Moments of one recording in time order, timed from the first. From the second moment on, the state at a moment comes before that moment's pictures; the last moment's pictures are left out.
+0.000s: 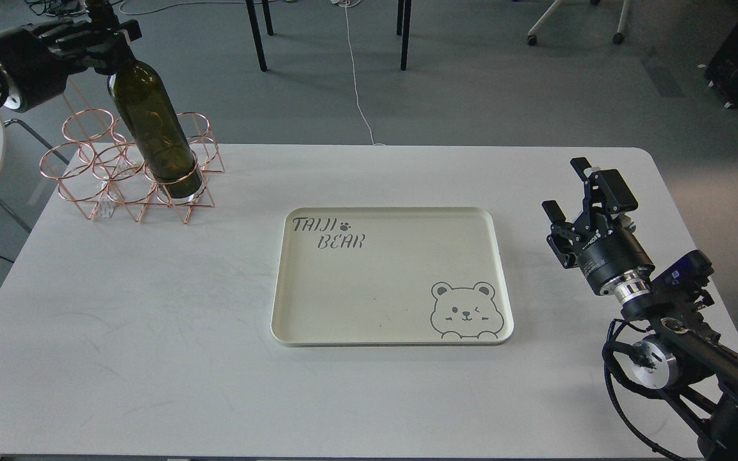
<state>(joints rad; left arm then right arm) -1.02 0.74 -0.58 -0.80 1.70 -0.11 -0.49 0.28 -0.44 0.84 1.24 -0.57 -0.04 0.49</state>
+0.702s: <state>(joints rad) -0.97 0.67 -0.57 -0.73 1.69 -0.09 -0.49 0.27 -0.43 0.84 1.24 -0.57 -0.04 0.49</state>
